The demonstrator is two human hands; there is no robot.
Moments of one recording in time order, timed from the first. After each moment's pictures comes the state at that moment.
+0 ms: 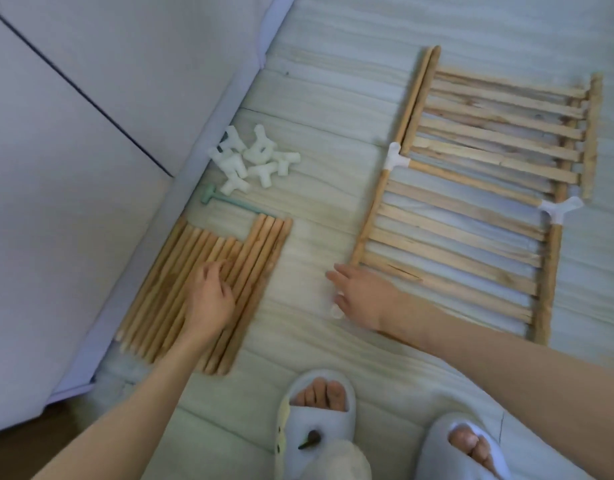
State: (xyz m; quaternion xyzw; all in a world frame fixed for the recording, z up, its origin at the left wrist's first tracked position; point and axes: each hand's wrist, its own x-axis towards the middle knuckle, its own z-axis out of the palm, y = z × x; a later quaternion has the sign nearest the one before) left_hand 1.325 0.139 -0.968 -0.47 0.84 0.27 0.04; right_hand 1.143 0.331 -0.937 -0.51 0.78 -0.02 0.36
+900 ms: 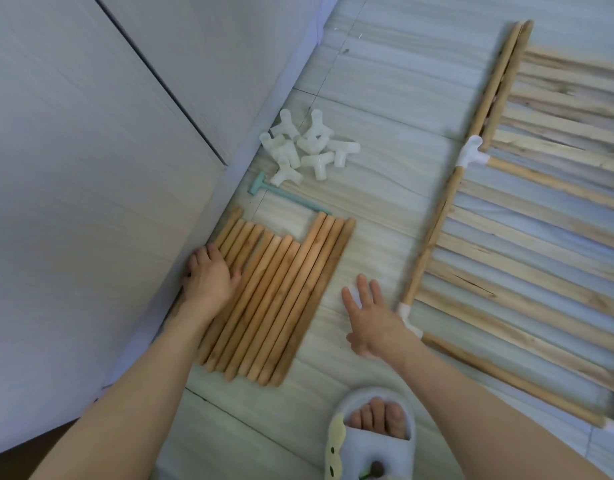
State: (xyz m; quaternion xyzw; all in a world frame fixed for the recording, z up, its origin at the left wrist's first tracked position) left_hand 1.346 0.043 -0.997 -0.51 0.83 0.13 0.20; right_hand 1.209 0.263 -0.974 -0.40 0.77 0.13 0.48
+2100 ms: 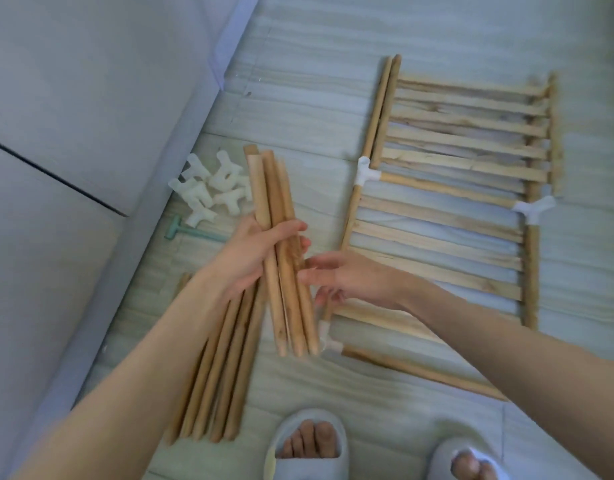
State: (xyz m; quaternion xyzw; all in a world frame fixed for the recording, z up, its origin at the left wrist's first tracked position) left_hand 1.166 0.158 -0.887 -0.32 0.56 0.77 0.01; right_hand 1.094 0.305 -0.892 -0.22 0.67 -0.38 0.60
